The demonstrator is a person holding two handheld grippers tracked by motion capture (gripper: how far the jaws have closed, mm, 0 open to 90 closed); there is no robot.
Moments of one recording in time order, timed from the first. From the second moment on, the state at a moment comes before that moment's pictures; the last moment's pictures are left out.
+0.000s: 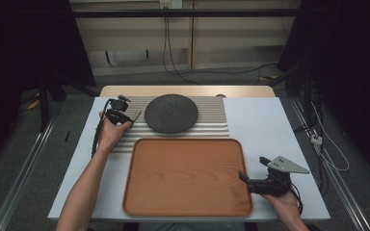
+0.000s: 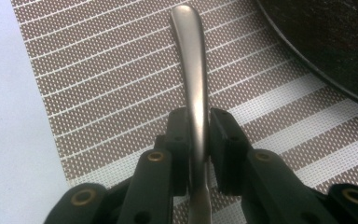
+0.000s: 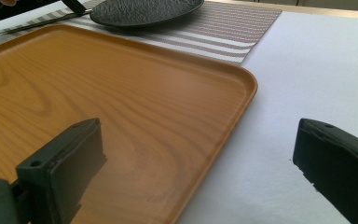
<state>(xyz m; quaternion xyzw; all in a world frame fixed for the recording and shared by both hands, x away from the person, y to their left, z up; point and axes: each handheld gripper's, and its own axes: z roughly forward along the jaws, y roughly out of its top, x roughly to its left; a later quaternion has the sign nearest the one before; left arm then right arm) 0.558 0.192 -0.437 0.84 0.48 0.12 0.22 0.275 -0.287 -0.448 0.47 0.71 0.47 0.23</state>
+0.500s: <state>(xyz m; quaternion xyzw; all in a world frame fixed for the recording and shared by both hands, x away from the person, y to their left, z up) 0.557 0.192 -0.434 0.83 0.49 0.11 0.23 0.275 -0.287 -0.448 0.47 0.71 0.47 0.24</state>
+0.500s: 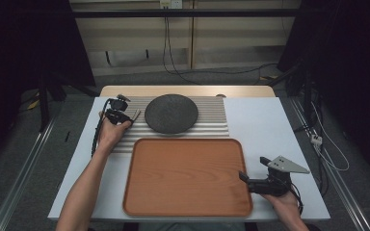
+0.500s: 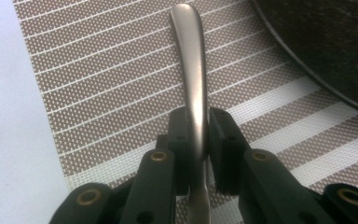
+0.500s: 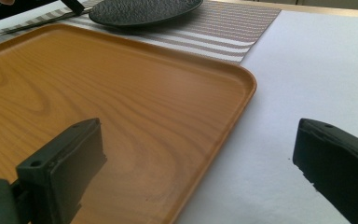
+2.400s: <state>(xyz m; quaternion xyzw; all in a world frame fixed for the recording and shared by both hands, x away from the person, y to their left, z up) 0.480 0.152 -0.369 0.86 0.42 0.08 0.29 0.274 -0.286 -0.448 0.47 0.71 0.47 0.24</state>
